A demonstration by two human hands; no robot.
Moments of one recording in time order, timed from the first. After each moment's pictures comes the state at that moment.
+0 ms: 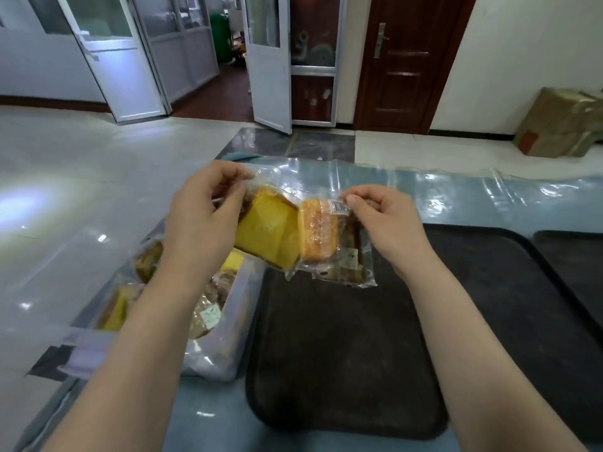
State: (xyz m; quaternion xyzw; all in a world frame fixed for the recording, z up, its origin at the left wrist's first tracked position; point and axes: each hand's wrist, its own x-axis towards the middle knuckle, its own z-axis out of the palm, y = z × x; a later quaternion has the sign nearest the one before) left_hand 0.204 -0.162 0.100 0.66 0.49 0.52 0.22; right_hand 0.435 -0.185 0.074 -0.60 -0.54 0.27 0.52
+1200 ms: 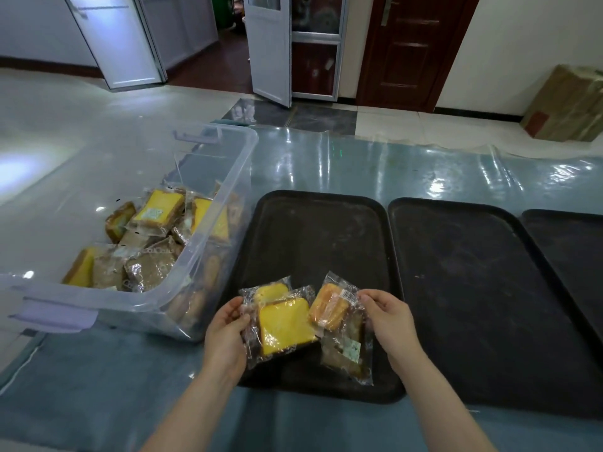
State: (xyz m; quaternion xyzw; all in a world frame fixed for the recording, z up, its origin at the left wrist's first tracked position) left_hand 0.256 -0.242 -0.149 0.15 0.56 0.53 0.62; right_hand 0.504 -0.284 -0.122 -0.72 -0.32 0.42 0.46
